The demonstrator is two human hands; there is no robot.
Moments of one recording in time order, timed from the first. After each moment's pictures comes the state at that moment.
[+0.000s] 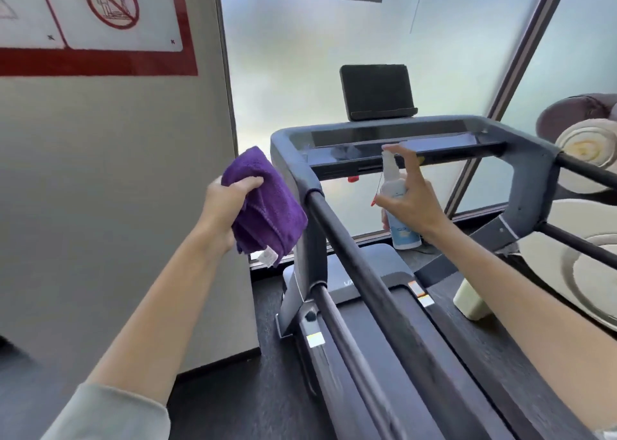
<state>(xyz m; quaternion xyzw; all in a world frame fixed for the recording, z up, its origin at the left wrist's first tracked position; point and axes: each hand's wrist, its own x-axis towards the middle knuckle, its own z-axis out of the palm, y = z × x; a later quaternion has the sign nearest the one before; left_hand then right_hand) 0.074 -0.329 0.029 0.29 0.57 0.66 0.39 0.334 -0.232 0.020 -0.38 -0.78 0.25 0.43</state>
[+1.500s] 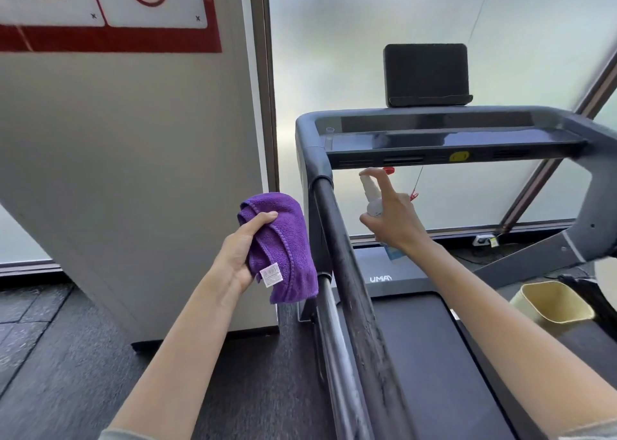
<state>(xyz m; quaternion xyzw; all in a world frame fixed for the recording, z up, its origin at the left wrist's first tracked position) 0.136 -0.350 -0.035 0.08 0.51 0.68 0.51 0.326 -0.192 -0.035 -0.40 -0.85 0.18 0.30</state>
